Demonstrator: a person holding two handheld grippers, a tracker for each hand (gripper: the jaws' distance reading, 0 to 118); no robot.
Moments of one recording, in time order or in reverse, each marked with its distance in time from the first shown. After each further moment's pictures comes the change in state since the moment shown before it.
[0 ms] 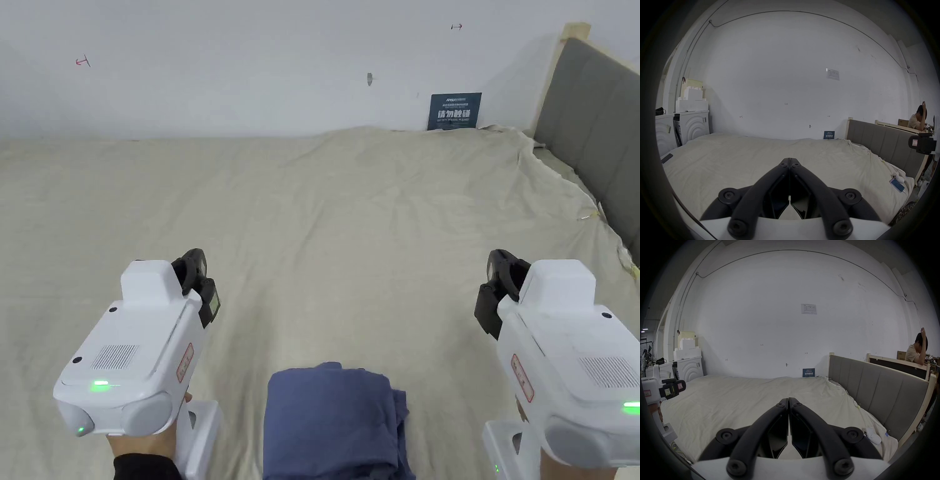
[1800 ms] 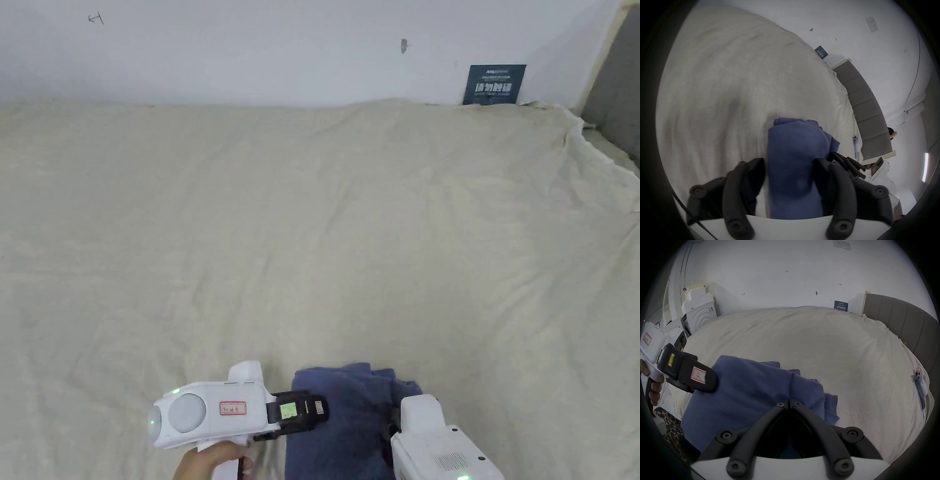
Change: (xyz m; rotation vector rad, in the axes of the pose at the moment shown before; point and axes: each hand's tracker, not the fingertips) left arm -0.029 -0.190 -0.096 -0.966 -0.428 0.564; right arm -0.098 -0.223 -0.083 -0.569 0.211 0.066
